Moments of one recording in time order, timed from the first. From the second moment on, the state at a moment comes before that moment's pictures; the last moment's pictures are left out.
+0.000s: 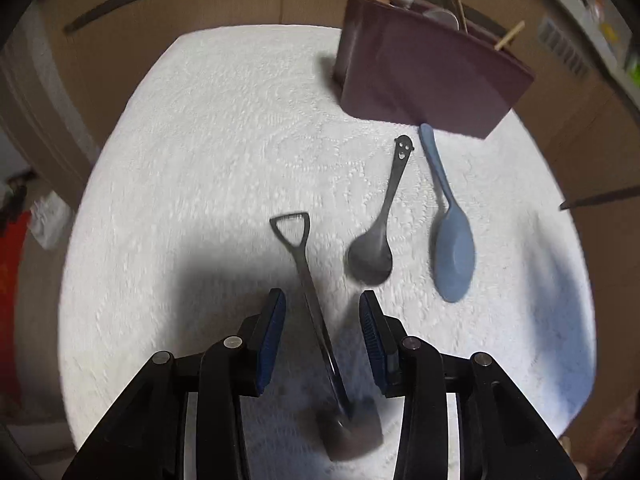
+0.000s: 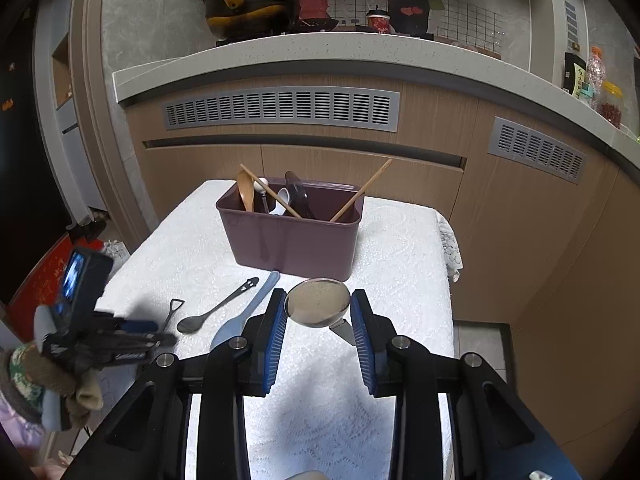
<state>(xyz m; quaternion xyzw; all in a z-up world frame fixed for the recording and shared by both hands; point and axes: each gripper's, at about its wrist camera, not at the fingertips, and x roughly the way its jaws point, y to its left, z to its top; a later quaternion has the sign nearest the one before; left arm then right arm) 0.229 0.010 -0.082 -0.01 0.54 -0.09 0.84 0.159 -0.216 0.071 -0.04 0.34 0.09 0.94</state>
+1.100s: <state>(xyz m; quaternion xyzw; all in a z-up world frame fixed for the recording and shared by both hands) 0.190 -0.008 -0.058 0.01 0.46 -0.20 0.86 0.148 -0.226 0.072 -0.02 0.35 0.11 0.93</state>
